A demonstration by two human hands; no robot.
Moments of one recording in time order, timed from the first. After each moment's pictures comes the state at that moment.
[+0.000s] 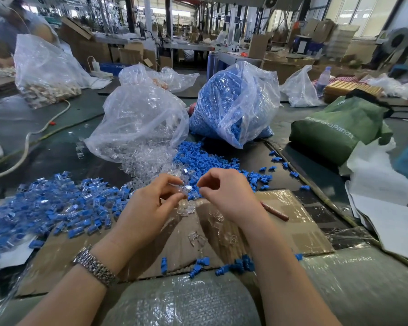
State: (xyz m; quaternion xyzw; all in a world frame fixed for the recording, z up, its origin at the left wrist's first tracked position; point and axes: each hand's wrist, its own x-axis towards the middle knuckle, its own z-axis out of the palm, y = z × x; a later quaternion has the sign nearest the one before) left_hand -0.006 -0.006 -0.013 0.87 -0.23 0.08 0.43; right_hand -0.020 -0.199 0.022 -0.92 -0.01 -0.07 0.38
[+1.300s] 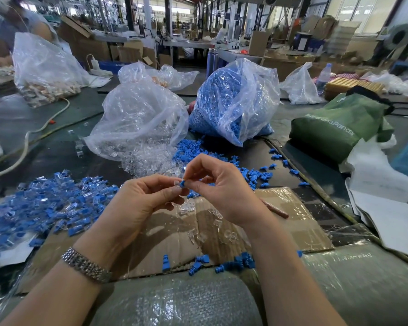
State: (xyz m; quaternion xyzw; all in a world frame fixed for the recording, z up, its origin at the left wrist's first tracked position) left_hand -0.013 0.003 0.008 0.65 -0.12 -0.12 0.74; right_hand -0.027 -0.193 0.028 -0.83 -0.19 -0.11 0.51
